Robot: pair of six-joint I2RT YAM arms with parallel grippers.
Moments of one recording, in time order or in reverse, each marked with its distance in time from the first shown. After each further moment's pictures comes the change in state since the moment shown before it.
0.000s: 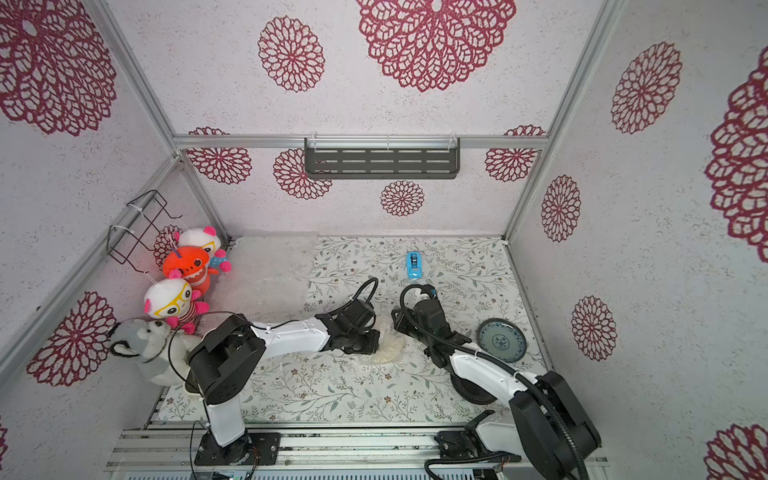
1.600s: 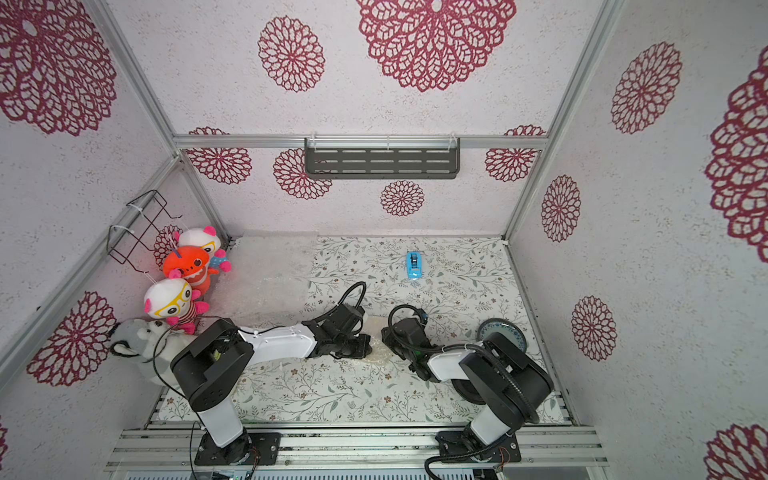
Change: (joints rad) left arm 0.052 -0.084 -0.171 0.131 0.045 0.005; right arm 0.096 0.255 -0.127 0.269 0.153 0.367
